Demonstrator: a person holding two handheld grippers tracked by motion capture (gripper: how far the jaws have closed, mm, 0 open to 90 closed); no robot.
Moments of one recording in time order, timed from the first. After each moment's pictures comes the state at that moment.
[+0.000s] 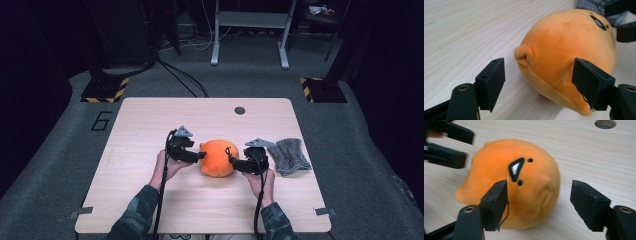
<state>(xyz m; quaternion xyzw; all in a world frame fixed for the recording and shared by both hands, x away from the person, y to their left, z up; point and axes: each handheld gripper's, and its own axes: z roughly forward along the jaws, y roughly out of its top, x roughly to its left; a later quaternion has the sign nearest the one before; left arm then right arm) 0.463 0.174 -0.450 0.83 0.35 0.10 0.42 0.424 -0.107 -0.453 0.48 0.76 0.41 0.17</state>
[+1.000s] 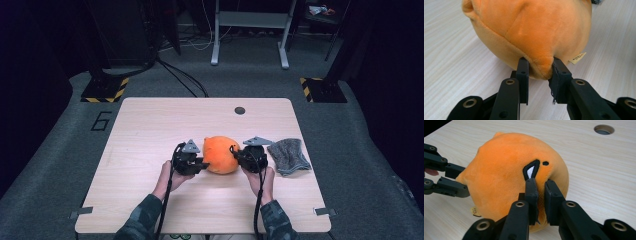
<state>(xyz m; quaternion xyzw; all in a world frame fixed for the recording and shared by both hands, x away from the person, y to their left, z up) 0.439 0.151 -0.470 0.87 0.29 0.09 0.40 0.424 -0.101 -0.448 0.48 0.76 0.41 0.18</state>
